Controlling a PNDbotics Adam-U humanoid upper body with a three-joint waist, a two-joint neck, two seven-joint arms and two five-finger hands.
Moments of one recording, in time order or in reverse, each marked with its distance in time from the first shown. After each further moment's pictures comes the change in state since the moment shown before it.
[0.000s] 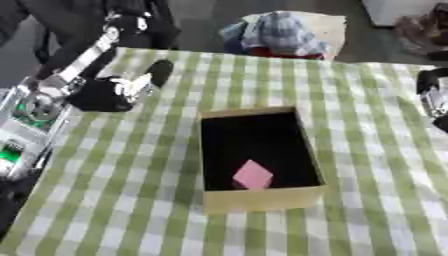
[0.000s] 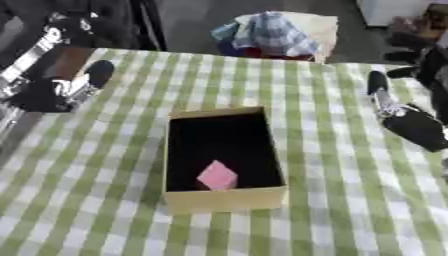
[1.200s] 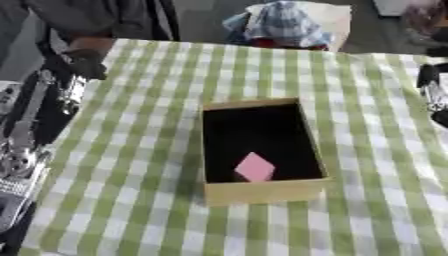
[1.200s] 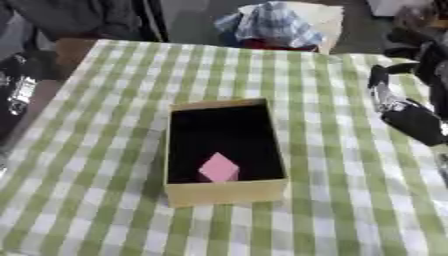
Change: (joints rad) left arm 0.145 -0.099 0.089 0.020 0.035 0.056 0.141; right arm 0.017 0.004 -0.006 0.000 -0.008 0.000 -0.004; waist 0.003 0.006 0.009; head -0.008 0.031
